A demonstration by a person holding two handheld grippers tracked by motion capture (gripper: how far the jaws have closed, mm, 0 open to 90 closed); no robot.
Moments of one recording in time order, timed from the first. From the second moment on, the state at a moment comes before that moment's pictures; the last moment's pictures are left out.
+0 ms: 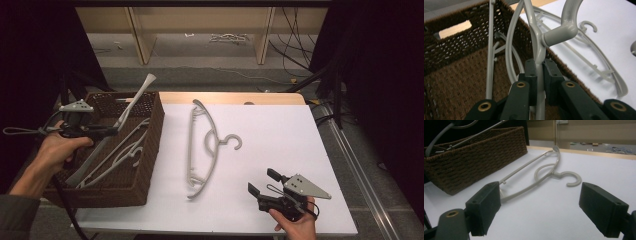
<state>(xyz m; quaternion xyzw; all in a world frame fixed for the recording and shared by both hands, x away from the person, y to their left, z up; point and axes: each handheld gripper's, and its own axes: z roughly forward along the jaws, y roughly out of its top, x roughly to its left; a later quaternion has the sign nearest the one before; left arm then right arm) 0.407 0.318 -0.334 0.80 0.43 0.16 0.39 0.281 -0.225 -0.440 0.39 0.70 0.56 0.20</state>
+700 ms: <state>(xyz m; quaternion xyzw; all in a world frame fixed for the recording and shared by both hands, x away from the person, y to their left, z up) 0.397 0.336 -0.372 0.83 0.43 0.13 0.34 0.282 -0.225 -0.440 0.39 0.70 0.56 0.20</state>
